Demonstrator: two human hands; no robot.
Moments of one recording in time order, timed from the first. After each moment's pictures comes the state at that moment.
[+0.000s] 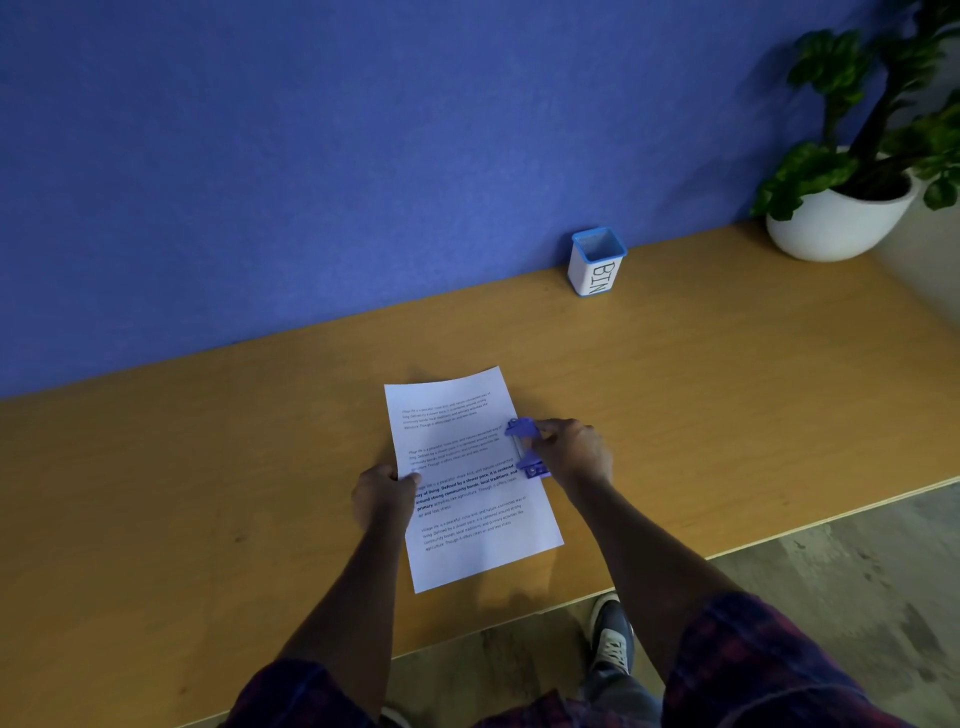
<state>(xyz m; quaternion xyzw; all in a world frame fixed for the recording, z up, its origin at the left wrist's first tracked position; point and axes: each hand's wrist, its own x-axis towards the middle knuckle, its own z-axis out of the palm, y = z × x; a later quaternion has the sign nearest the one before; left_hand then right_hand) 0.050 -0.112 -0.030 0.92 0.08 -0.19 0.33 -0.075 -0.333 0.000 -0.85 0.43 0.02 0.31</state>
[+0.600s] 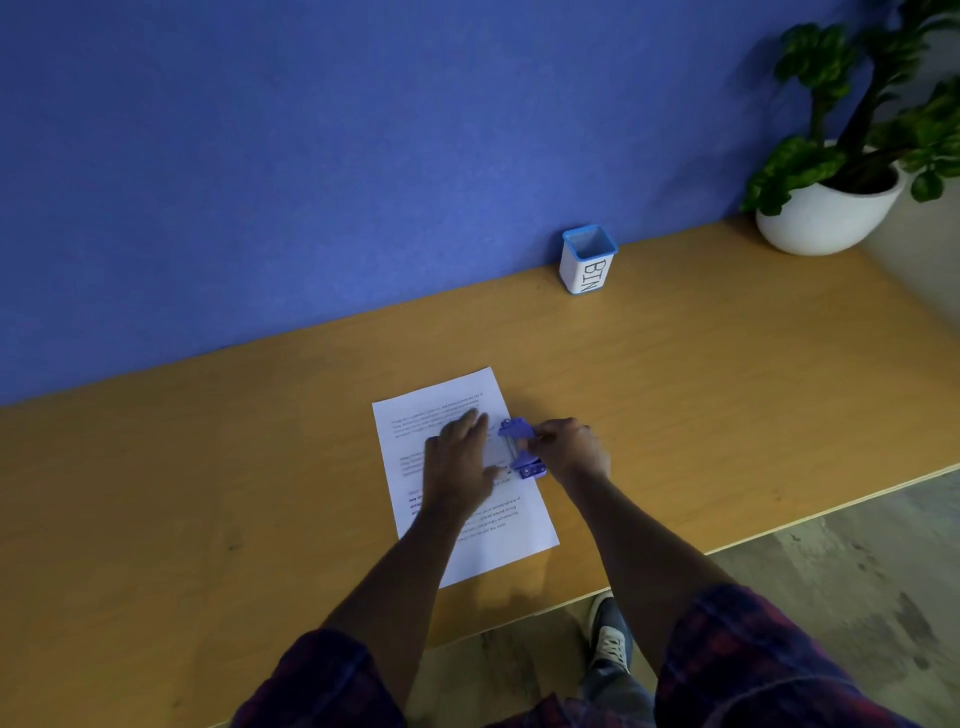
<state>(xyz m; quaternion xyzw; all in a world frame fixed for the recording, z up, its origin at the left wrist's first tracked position) 0.017 -0.190 -0.006 0.91 -0.38 -0.11 0.11 -0.076 -0.341 0.003 -0.82 0.44 0.06 0.35</state>
